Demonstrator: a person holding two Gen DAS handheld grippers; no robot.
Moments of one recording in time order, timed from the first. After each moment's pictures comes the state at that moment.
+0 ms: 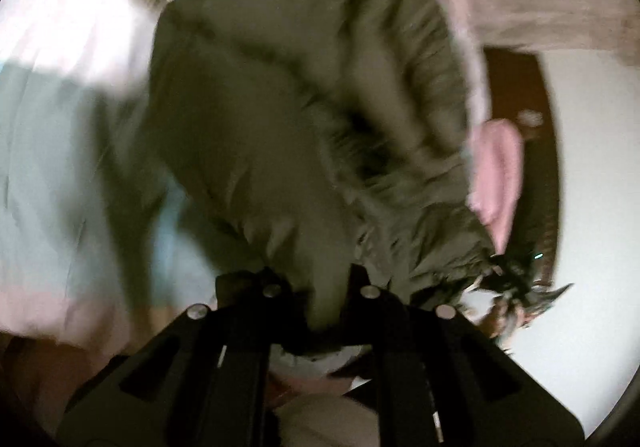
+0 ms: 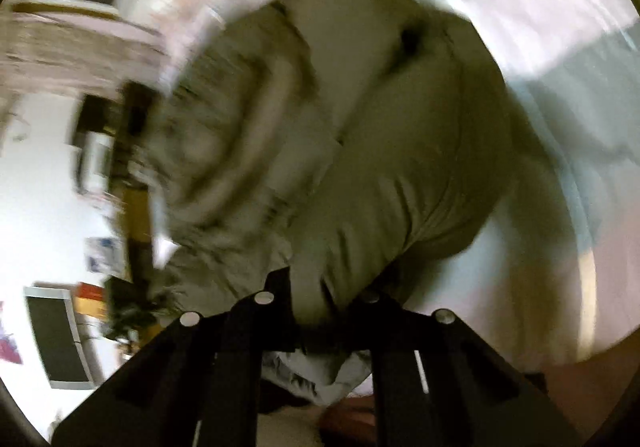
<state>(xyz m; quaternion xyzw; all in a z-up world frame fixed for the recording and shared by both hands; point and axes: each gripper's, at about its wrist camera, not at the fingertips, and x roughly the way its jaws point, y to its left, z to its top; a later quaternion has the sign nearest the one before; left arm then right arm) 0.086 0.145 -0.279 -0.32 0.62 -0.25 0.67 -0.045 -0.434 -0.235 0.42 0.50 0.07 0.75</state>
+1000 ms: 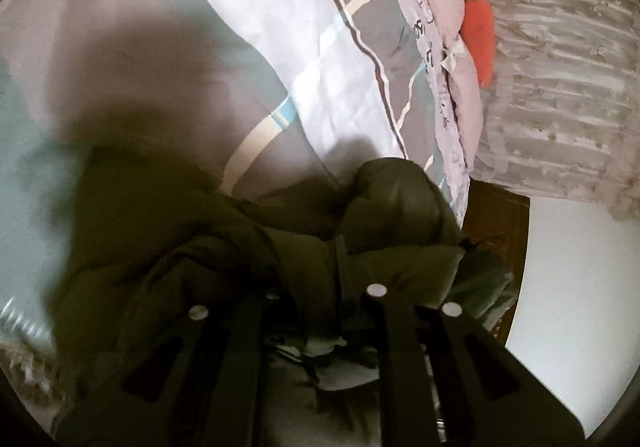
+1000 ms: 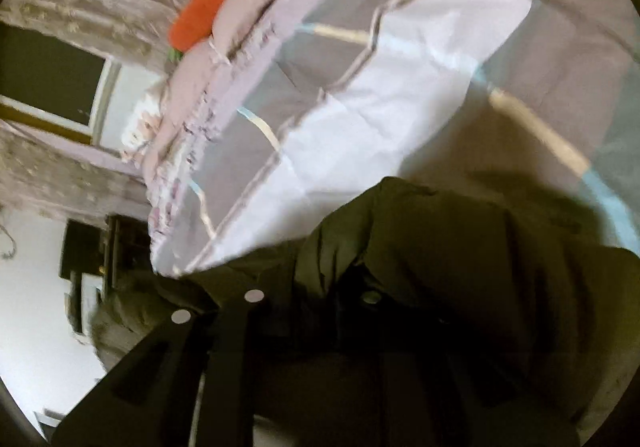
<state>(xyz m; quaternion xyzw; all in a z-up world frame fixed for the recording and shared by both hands) 0.399 0.130 -0.336 -0.46 0.57 -0.15 0.66 0.323 -0.483 -0.312 0.46 0.41 -0.05 0.79</state>
